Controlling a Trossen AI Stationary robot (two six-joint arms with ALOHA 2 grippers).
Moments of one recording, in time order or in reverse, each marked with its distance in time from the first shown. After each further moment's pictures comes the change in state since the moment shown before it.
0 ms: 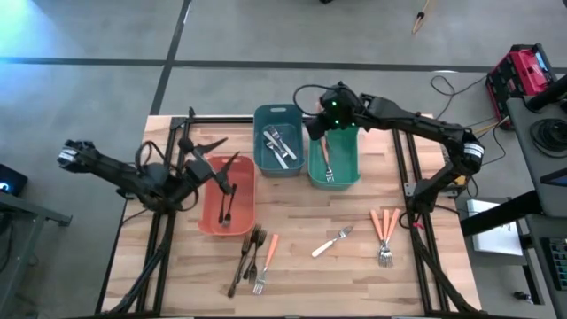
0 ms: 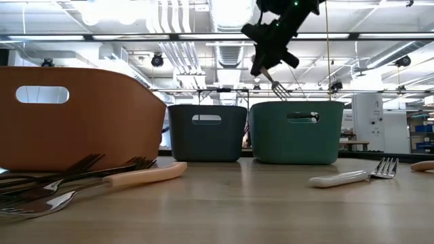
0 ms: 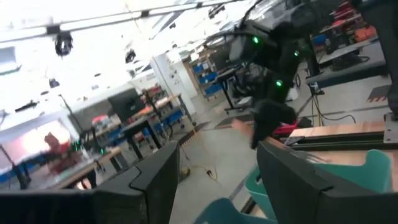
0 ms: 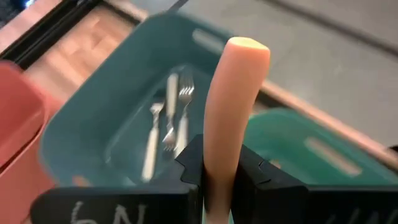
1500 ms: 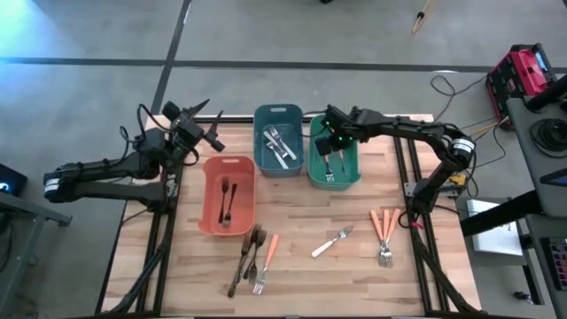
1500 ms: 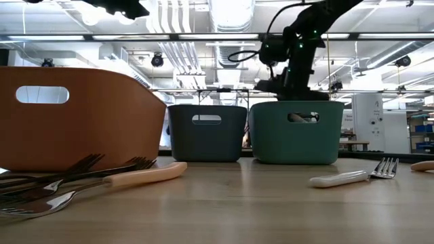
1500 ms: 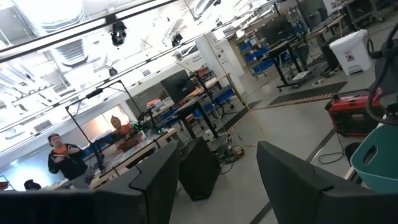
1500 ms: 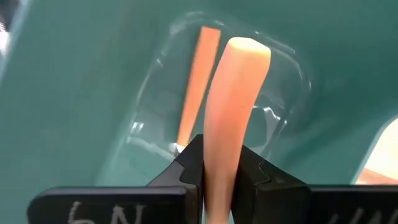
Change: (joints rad) left arm 0.542 -0.157 -0.005 -0.220 0.308 -0.018; right arm -0.058 0.086 -0.242 -0.126 -0.017 0.245
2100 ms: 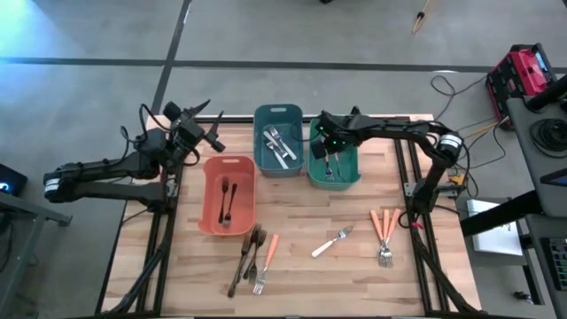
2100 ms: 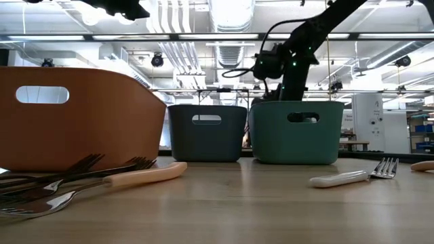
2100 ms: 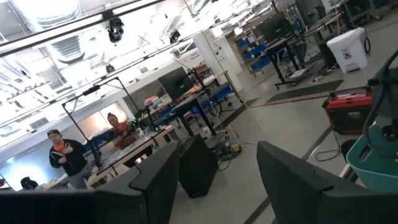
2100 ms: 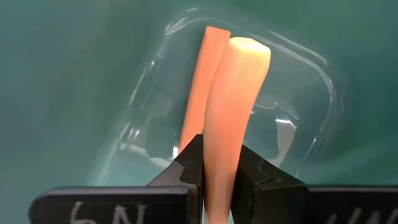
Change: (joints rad) left arm 0.000 0.000 0.000 -0.022 0.000 -0.020; right arm 0.000 0.105 -0.042 0.140 0.026 -0.008
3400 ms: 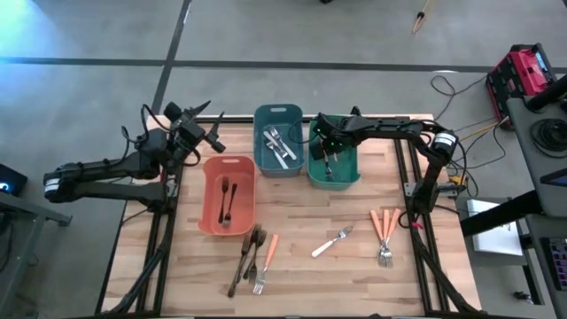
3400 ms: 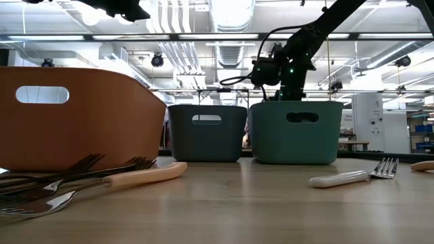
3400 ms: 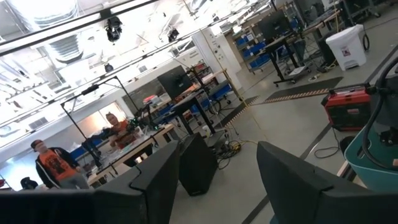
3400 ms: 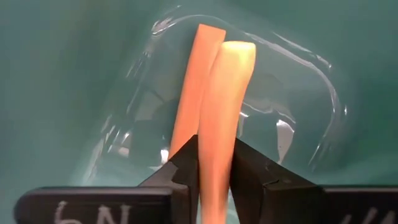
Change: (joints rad) left arm 0.000 0.000 -0.004 -0.007 0.000 0.000; right arm 0.000 0.051 0.000 0.029 0.034 -0.010
